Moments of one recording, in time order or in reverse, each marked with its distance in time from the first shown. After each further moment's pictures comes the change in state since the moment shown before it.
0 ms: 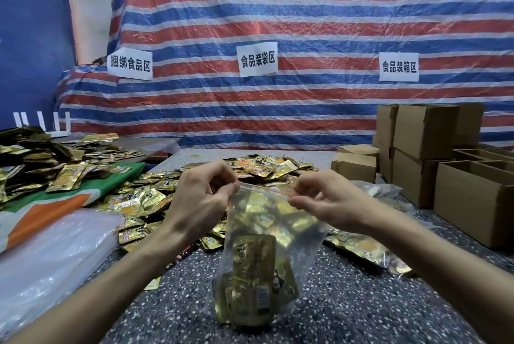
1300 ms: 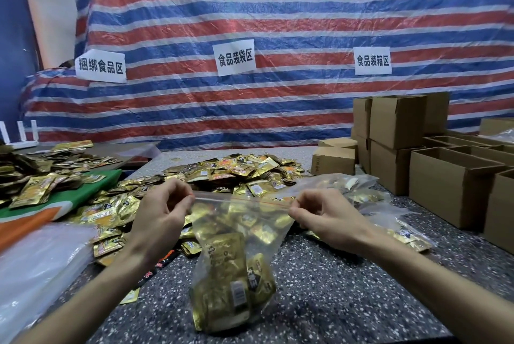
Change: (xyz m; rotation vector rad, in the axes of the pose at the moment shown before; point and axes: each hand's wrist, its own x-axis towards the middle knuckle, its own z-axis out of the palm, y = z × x) left_hand -0.013 -0.043 0.003 -0.120 0.010 -0.144; right_hand -0.035 0.041 0.023 0.238 0.168 0.103
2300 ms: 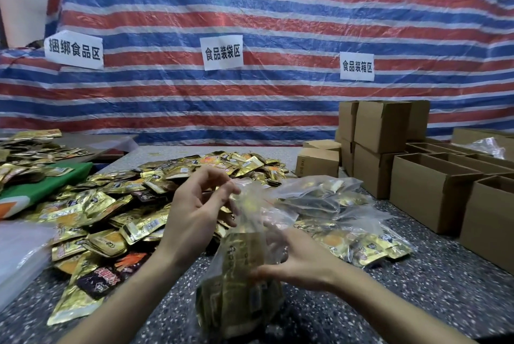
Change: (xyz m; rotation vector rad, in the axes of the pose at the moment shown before) left_hand 0.004 0.029 0.070 -0.500 -0.057 0.069; right_hand -0.006 0.026 0.040 0.011 -0.285 0.054
